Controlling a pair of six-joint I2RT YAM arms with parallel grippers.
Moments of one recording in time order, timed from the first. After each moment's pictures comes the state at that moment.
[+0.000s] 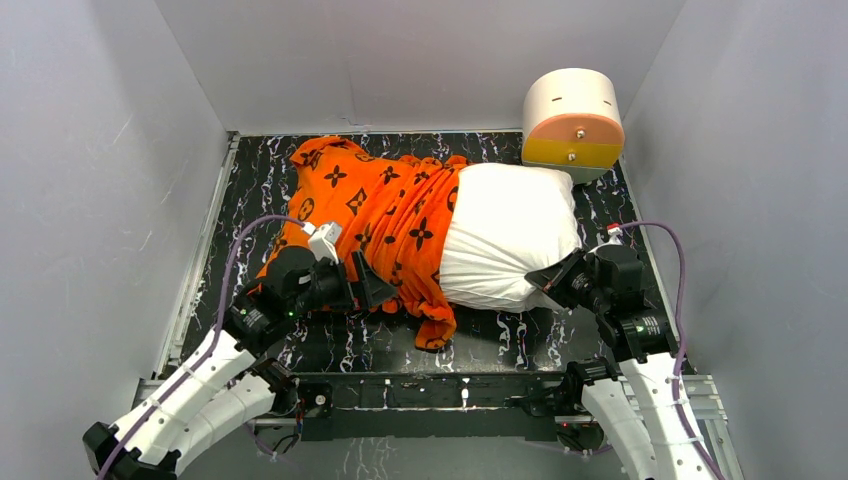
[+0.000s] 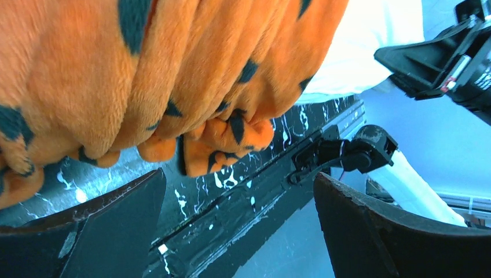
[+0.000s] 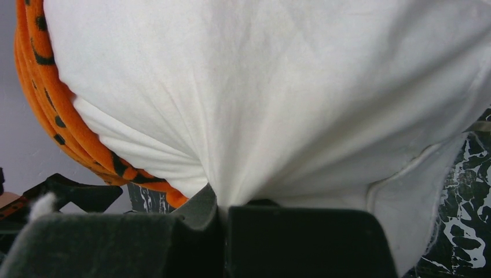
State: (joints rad) left arm -0.64 0.70 0.69 -0.48 0.23 -0.75; right arm 0.20 0.54 0.68 -0.74 -0.24 0.86
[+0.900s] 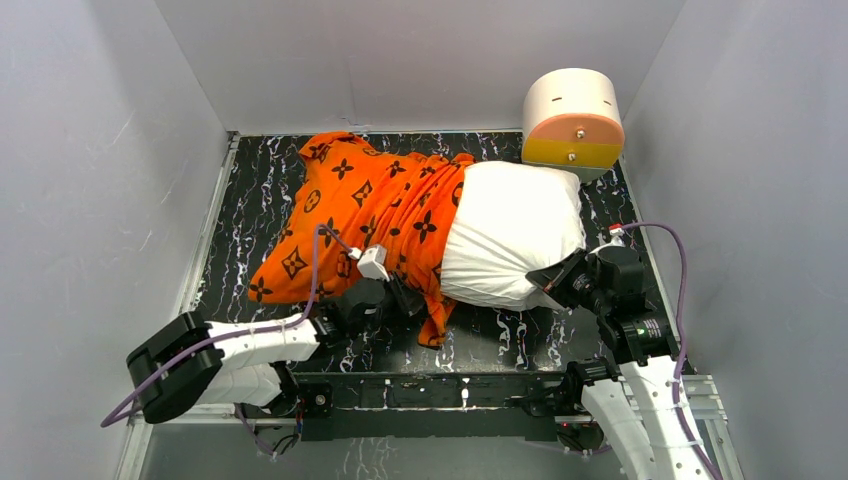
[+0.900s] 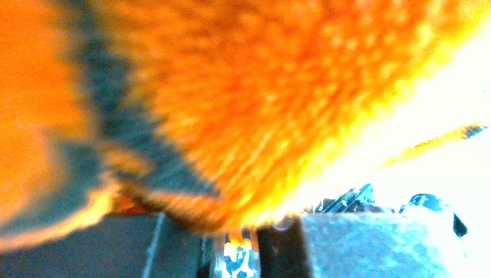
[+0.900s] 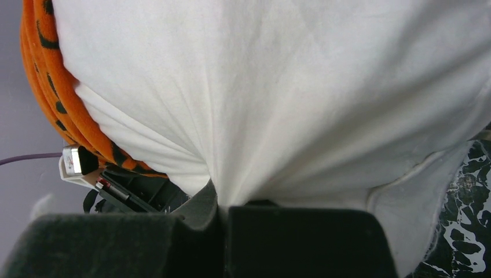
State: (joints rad) left arm -0.99 1.23 0.39 0.37 -0.21 -0.99; right arm 0.20 0.52 0.67 -0.74 -0.24 0.86
